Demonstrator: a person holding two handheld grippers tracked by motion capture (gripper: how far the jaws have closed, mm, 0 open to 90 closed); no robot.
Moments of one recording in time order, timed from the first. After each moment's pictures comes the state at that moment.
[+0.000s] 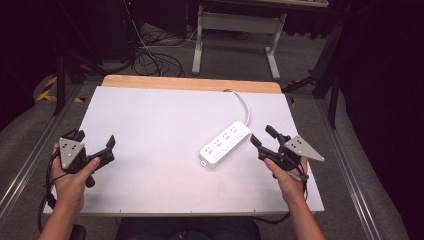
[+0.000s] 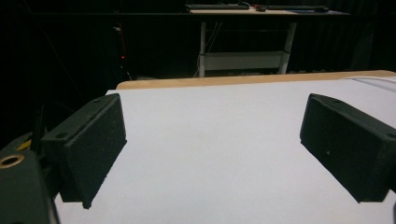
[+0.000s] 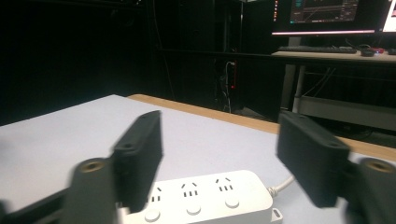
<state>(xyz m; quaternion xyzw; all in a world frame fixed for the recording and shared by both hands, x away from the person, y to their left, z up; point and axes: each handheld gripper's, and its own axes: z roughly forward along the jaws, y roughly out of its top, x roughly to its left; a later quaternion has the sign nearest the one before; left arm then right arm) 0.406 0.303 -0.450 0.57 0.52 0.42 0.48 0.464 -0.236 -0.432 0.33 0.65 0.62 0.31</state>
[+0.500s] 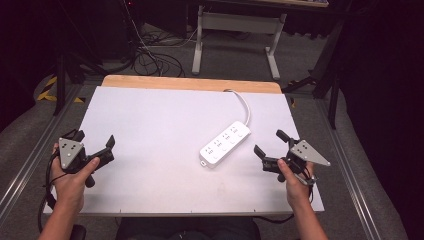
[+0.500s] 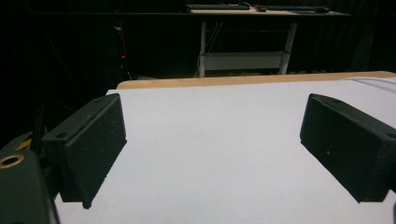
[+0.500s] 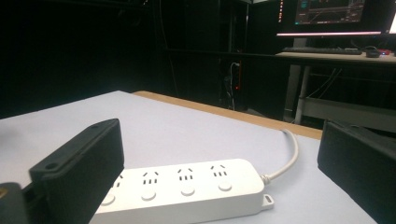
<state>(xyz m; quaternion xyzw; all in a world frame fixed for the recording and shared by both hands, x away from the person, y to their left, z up) 0.405 0.304 -0.450 0.57 0.52 0.42 0.48 0.457 -0.259 -0.443 0.31 0.65 0.62 0.31</state>
